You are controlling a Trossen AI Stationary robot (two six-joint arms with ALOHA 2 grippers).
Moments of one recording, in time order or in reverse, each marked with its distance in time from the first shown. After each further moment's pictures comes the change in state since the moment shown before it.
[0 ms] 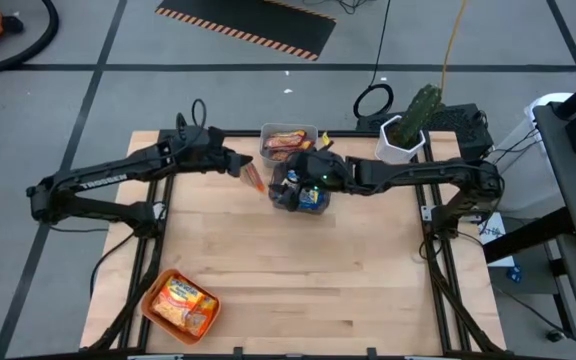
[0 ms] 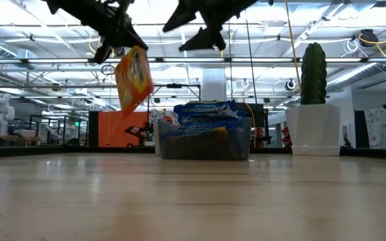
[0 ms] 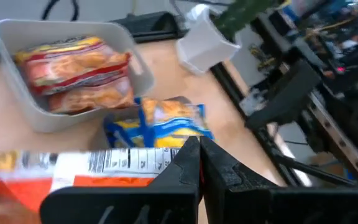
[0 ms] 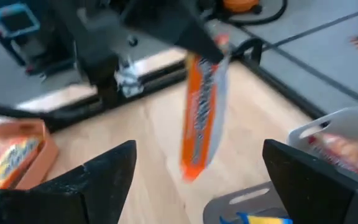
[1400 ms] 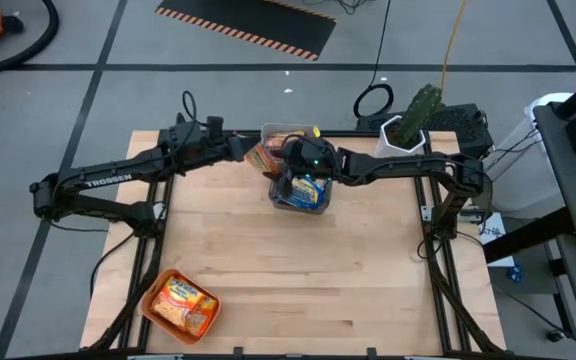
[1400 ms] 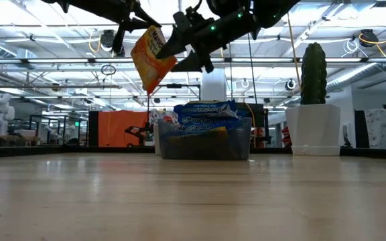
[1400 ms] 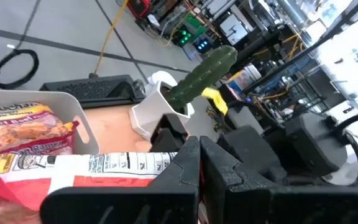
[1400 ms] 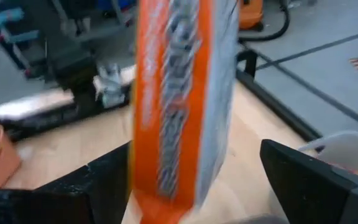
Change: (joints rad) left arm -0.026 0.043 -0.001 0.352 -0.118 -0.095; right arm -0.141 0.114 -0.062 0.255 -0.137 -0.115
